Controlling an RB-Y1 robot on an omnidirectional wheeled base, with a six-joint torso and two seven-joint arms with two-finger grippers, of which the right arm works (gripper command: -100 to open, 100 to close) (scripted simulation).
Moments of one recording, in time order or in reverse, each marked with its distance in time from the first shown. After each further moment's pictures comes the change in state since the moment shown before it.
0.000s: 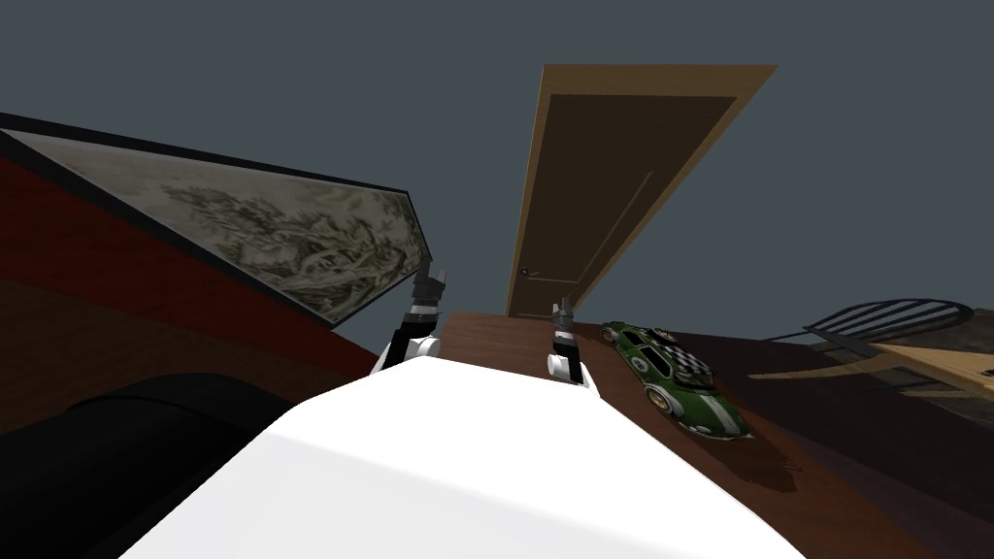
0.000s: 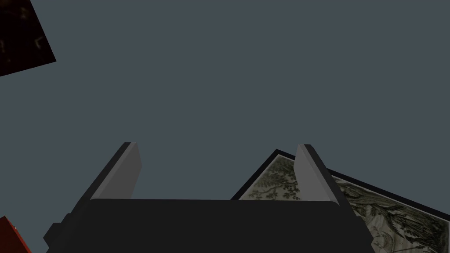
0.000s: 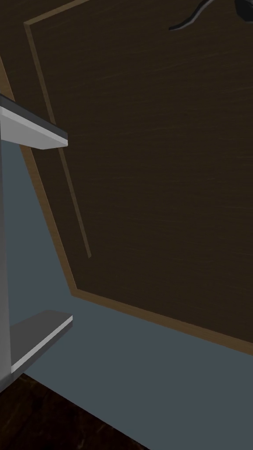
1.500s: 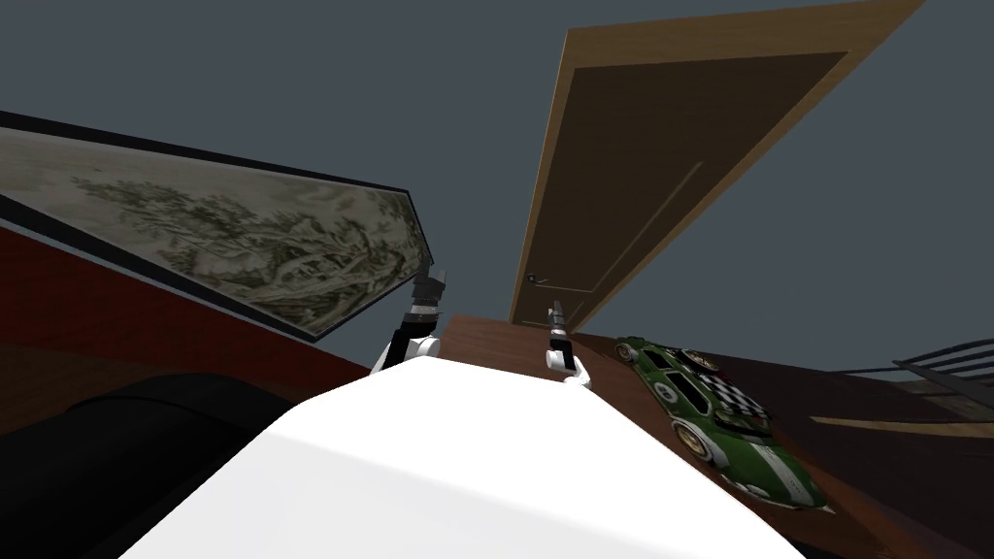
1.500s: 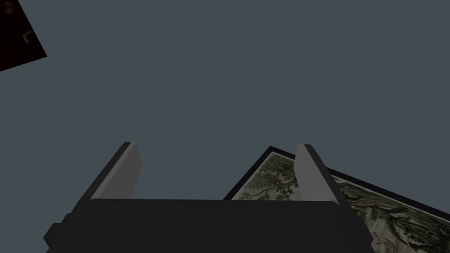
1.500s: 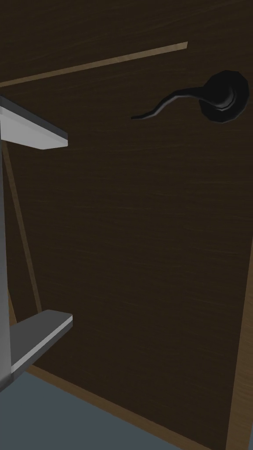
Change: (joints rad) arm -0.205 -0.051 -0.024 0.406 -0.006 -0.029 -0.008
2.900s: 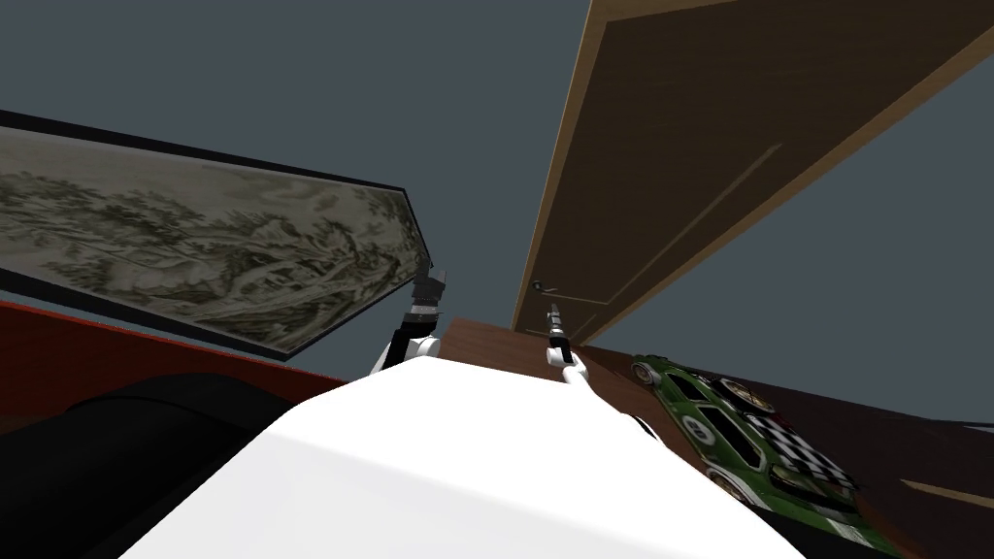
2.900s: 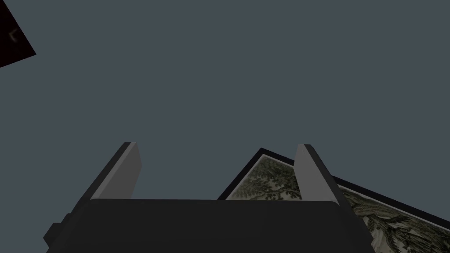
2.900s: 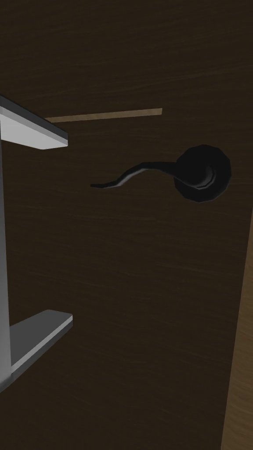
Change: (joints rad) arm -0.192 -0.041 -0.023 0.383 -0.005 -0.018 -0.008
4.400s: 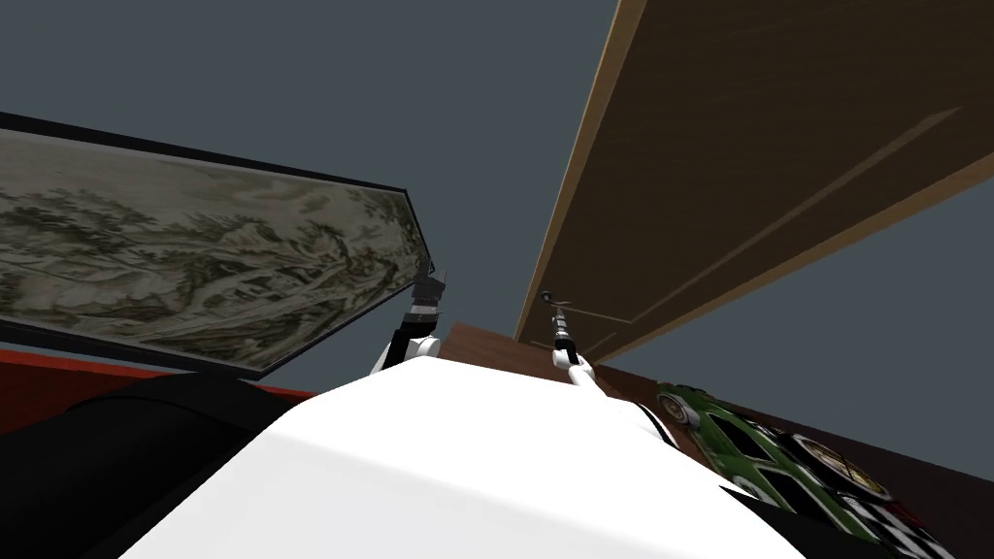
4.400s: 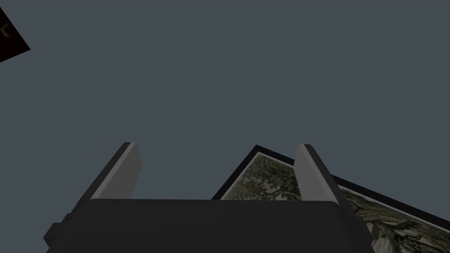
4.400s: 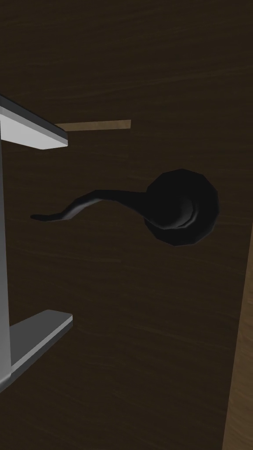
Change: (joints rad) arm -0.076 -0.059 -0.023 0.198 -0.012 -0.013 -0.031
